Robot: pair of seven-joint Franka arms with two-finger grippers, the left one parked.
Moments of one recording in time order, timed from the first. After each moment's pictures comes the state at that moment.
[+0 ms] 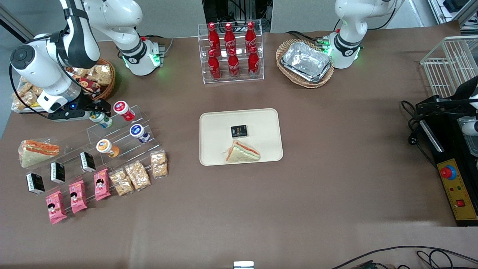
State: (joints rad) arm -0.05 -0.35 -0.08 -2.61 -0.02 2.29 -0.16
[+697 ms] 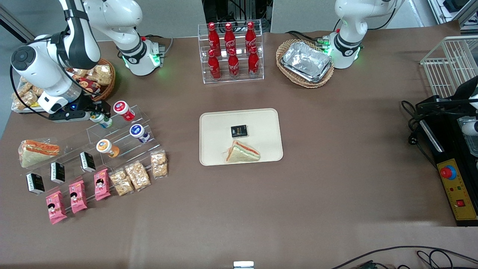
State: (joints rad) arm -0.05 -0.35 -0.08 -2.61 -0.02 2.30 -0.16
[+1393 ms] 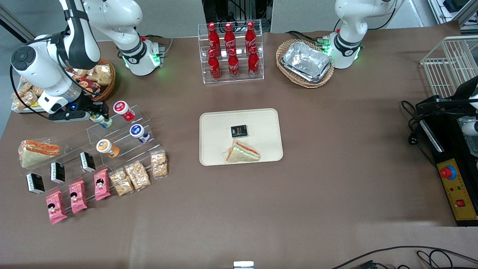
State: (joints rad) arm -0.05 -0.35 -0.08 -2.61 -0.02 2.30 -0.16
